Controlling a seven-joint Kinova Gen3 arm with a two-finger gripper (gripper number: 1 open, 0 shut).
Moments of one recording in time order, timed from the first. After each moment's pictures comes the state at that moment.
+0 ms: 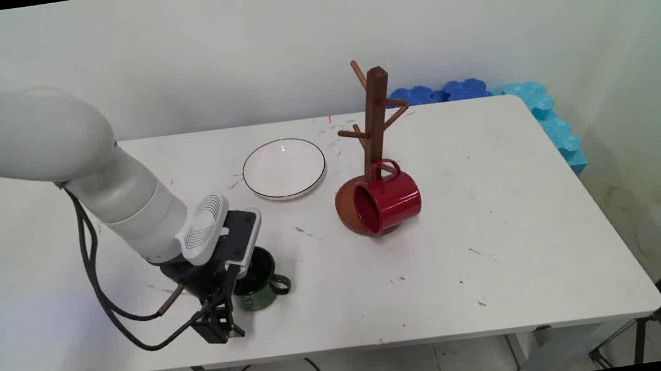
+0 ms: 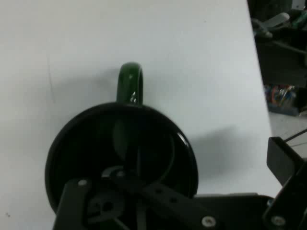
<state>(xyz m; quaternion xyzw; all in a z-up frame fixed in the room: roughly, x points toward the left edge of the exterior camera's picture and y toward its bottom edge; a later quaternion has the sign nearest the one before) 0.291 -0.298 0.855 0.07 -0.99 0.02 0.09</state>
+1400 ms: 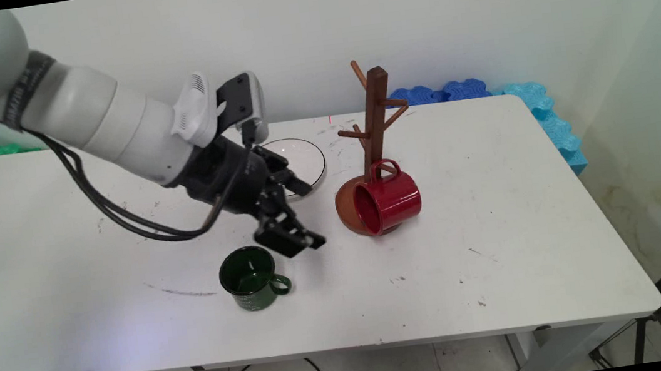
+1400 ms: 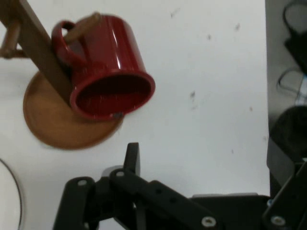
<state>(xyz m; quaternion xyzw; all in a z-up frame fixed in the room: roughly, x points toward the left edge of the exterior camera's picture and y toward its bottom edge) 0.271 -0.317 0.952 0.22 -0.92 0.10 0.30</state>
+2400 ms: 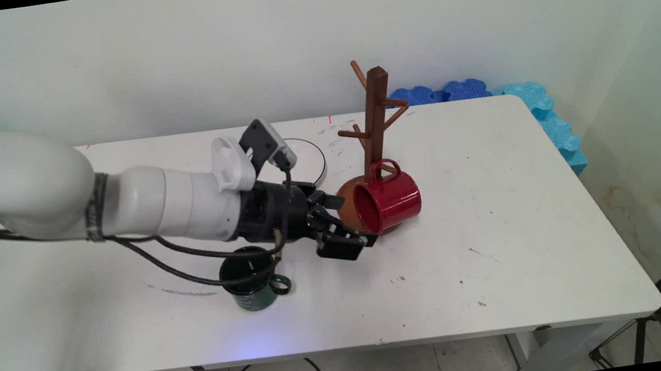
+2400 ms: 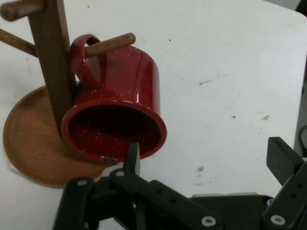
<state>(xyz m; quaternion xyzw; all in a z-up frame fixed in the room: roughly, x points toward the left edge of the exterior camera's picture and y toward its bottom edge) 0.246 -0.302 0.859 0.36 -0.82 0.12 0.42</state>
